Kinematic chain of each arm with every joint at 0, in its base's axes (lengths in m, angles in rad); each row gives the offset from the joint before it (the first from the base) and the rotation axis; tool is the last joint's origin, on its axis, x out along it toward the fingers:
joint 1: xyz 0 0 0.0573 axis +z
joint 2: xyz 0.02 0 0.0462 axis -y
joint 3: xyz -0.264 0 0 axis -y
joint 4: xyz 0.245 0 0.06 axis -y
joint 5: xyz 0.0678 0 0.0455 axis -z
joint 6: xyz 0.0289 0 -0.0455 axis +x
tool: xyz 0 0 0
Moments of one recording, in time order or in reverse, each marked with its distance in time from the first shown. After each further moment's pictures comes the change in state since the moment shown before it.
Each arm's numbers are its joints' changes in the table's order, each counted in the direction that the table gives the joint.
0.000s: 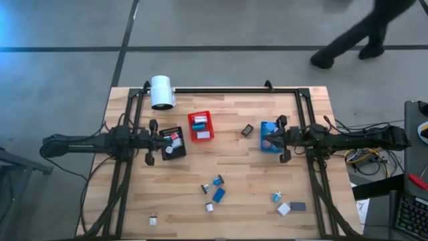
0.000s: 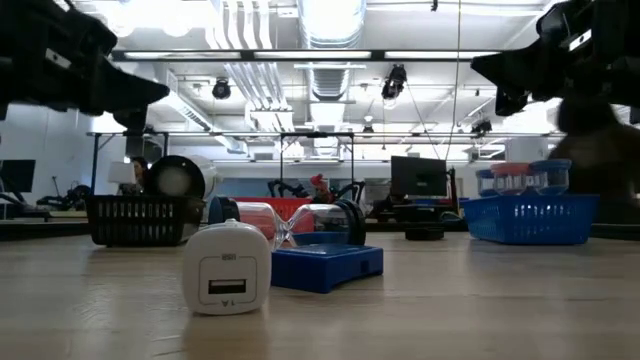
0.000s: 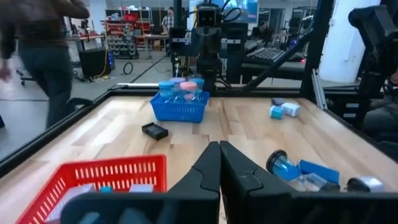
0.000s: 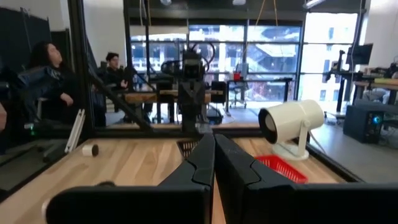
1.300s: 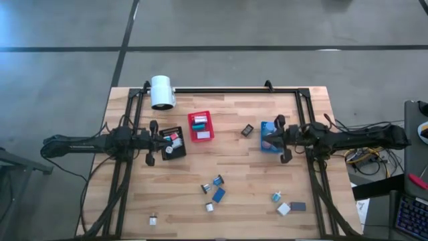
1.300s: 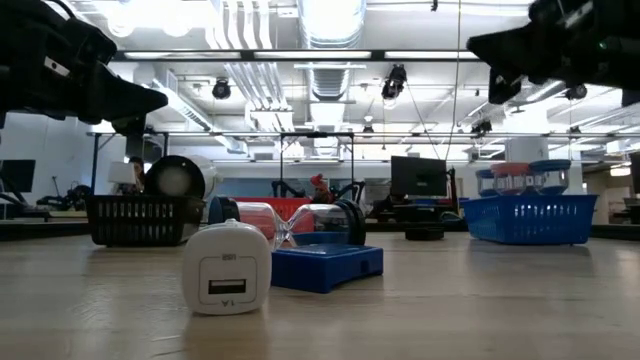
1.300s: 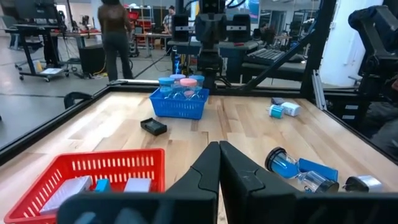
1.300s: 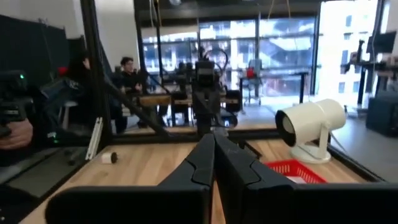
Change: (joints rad) left arm 0.000 0.019 -0.035 0.014 -0.002 -0.031; right arm 0.023 0.000 0.103 -0.118 -0.029 0.058
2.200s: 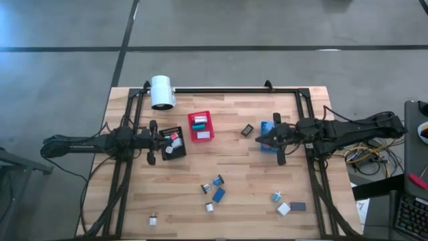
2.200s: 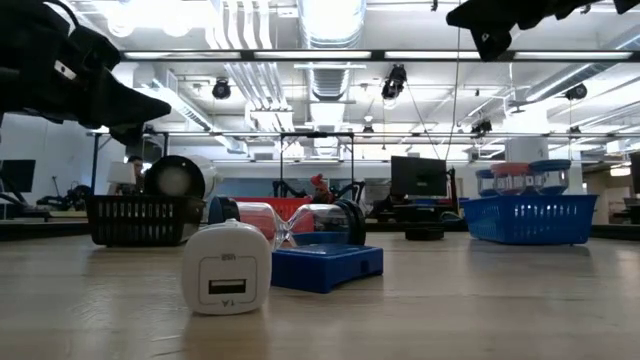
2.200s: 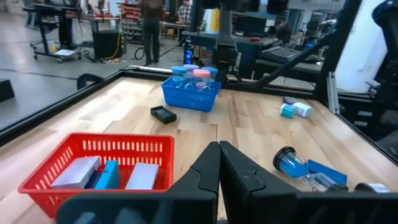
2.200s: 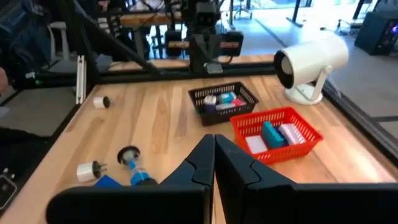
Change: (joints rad) left arm 0.000 -0.001 0.005 -0.038 -0.057 -0.071; right arm 0.189 -0.150 0.512 -0.771 0.223 0.027
